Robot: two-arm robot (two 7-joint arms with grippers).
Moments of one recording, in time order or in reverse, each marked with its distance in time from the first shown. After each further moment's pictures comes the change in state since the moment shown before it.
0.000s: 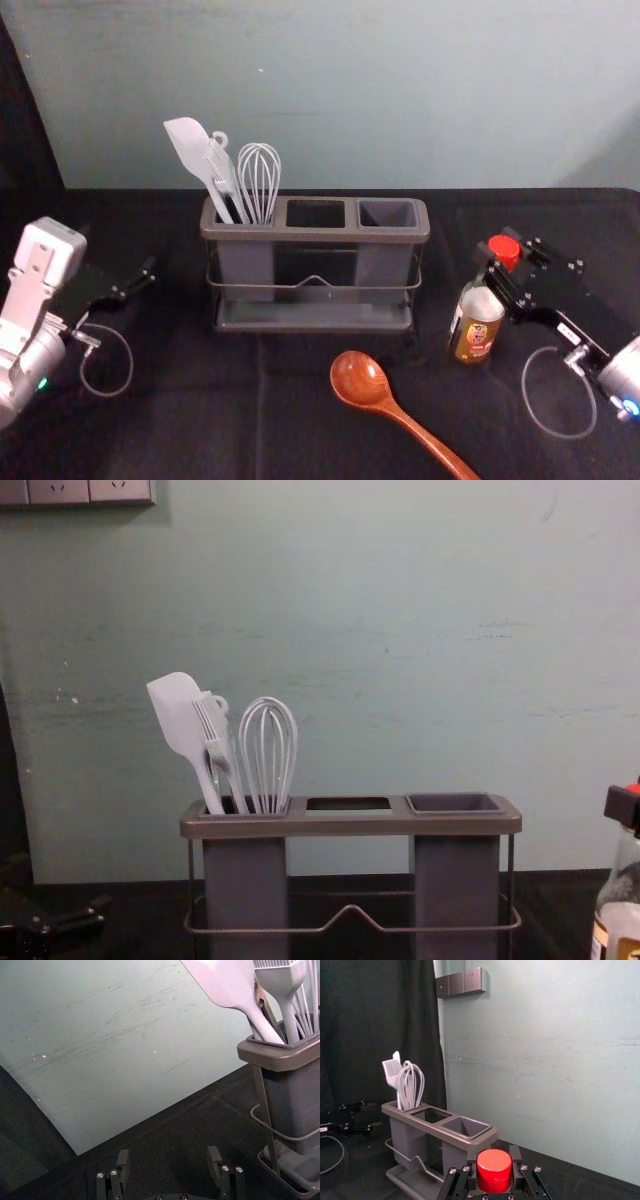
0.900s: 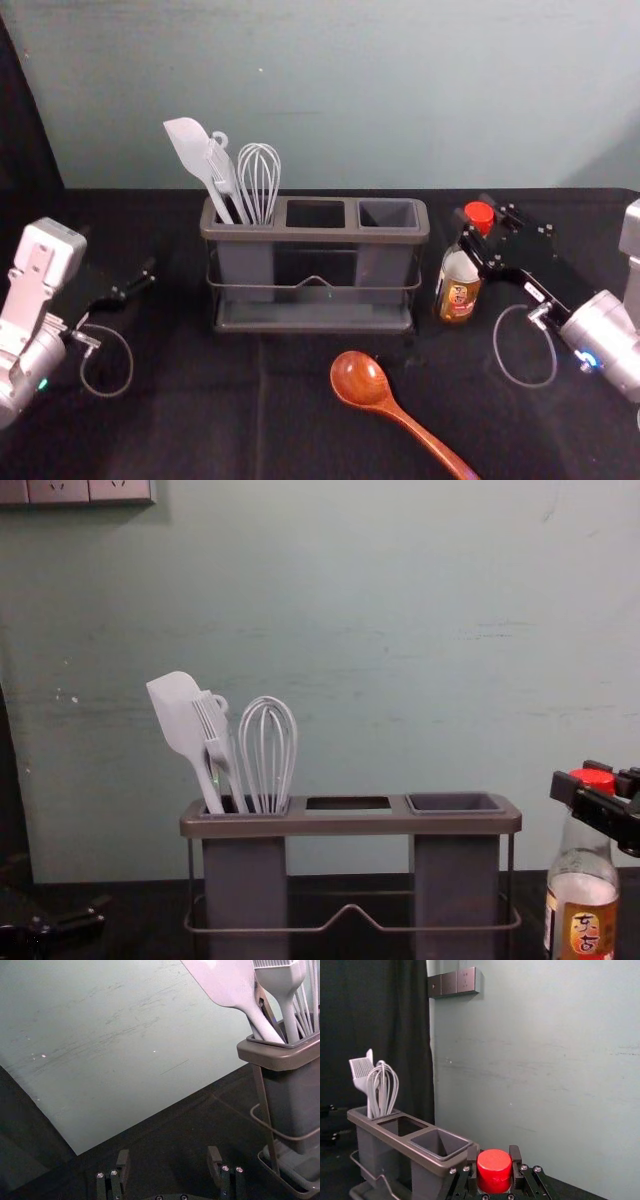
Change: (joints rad) left arm 0.000 0.000 0.000 0.000 0.000 0.000 0.000; right arm 0.208 -0.097 -0.057 0.228 -0.081 -0.057 0.018
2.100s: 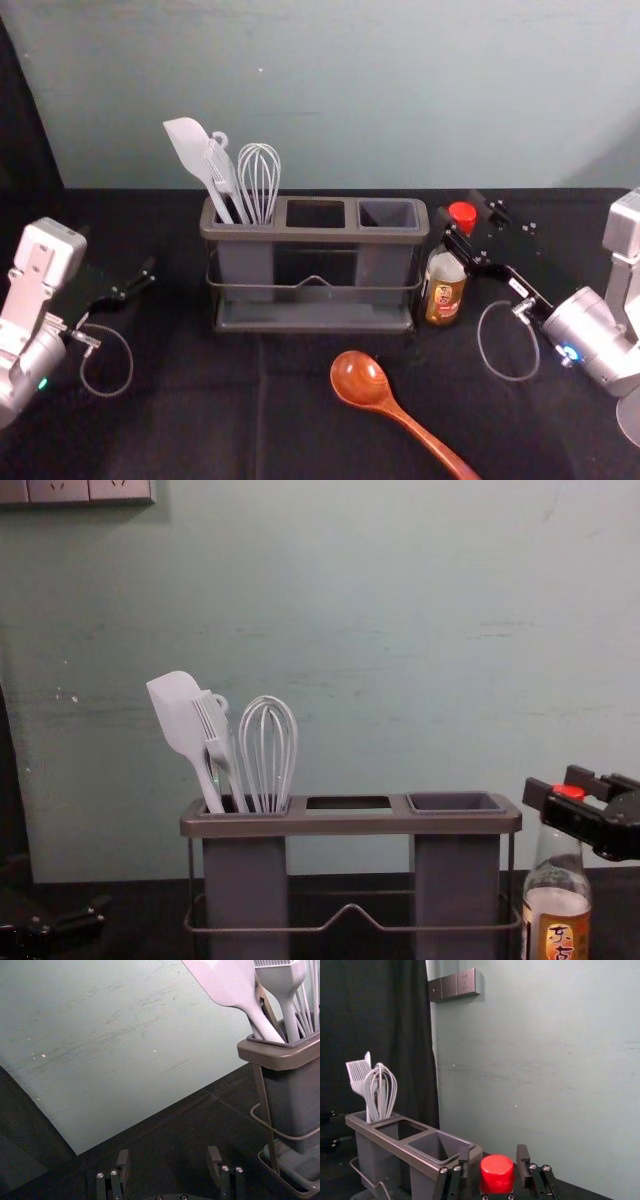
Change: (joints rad) left arm 0.000 0.000 0.000 0.000 0.000 0.000 0.000; right arm 0.054 -0.044 -0.014 0.096 0.019 -0.033 0.039
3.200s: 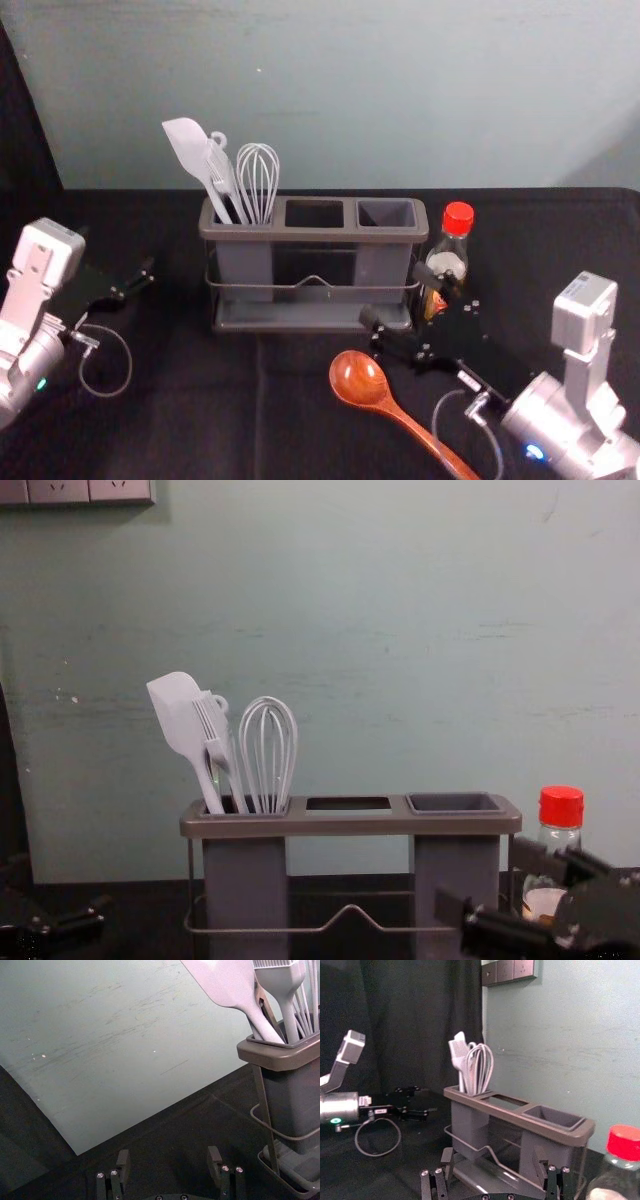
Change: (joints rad) left arm 0.000 0.000 0.000 0.000 0.000 0.000 0.000; right arm -0.258 0.038 -0.074 -0.315 -0.090 0.058 -0.062
